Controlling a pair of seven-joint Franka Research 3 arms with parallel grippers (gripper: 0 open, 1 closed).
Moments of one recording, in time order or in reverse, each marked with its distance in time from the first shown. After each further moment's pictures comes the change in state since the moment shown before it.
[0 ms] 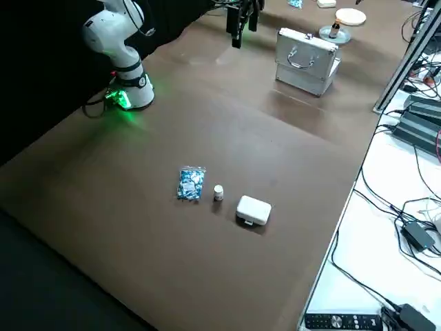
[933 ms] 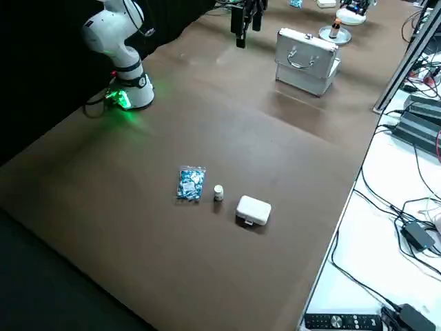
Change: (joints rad) left arm 0.363 0.290 0.010 -0.002 -0.129 -0.159 0.129; right arm 0.009 0.000 0.000 -0.003 0.002 0.034 -0.001
